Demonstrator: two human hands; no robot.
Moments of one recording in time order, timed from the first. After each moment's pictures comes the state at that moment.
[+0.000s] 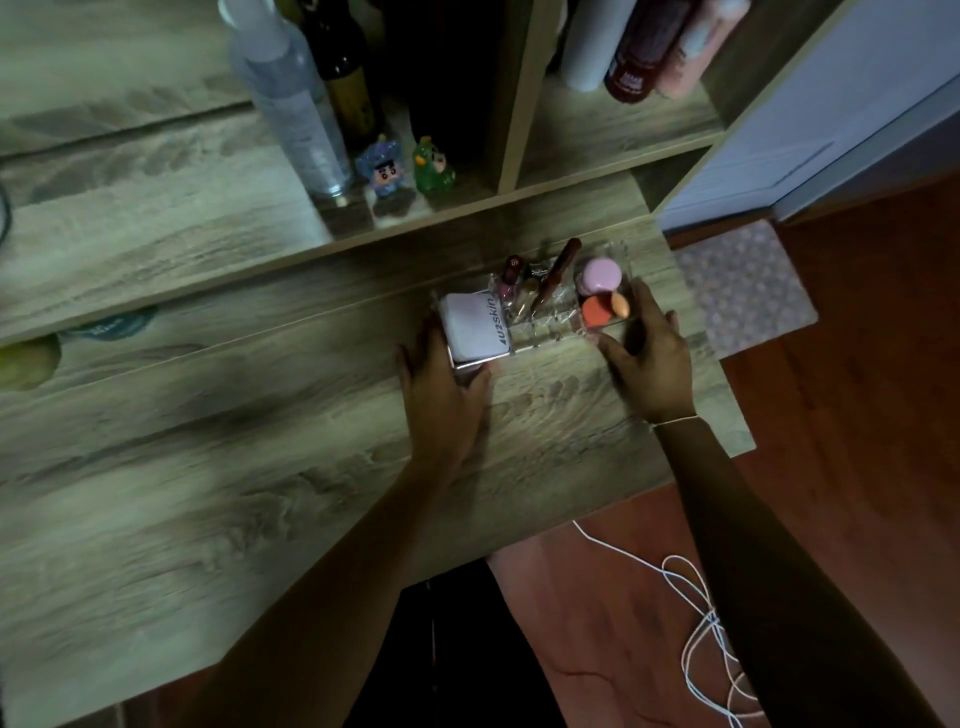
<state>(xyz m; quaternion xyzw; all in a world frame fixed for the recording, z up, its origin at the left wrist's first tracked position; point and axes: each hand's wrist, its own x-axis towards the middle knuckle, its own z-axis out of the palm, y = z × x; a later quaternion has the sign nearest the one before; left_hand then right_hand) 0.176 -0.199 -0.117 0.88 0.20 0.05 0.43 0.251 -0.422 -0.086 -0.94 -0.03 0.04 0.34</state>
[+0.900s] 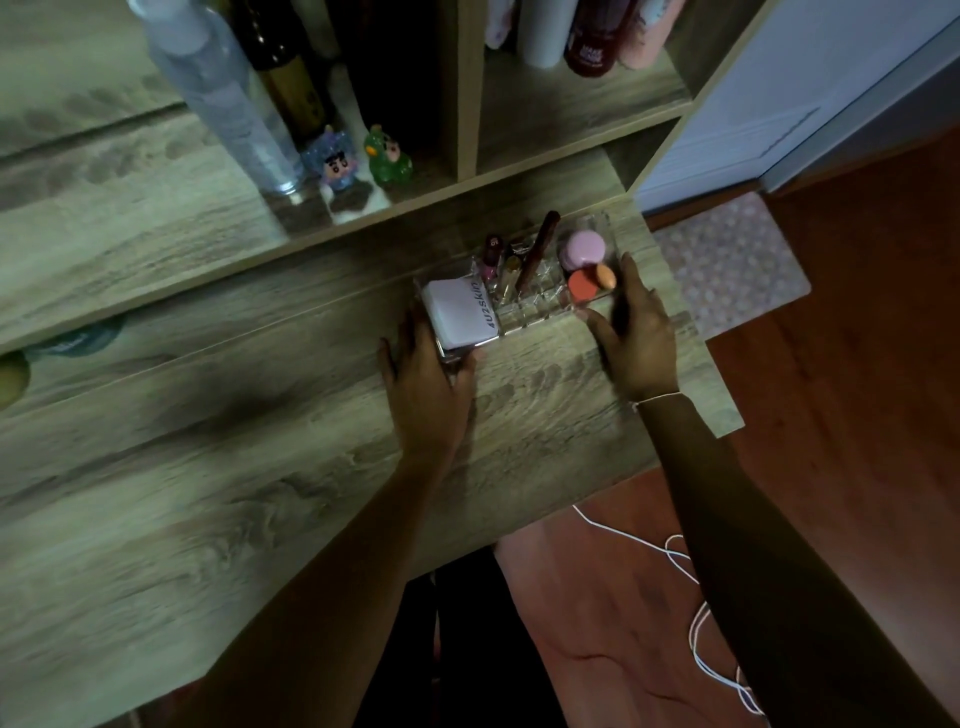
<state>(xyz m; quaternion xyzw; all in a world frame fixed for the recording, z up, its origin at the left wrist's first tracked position) 0.181 -0.208 -0.125 0.93 0.19 0.10 0.31 0.257 -0.428 -0.098 -0.95 -0.03 0.01 0.32</state>
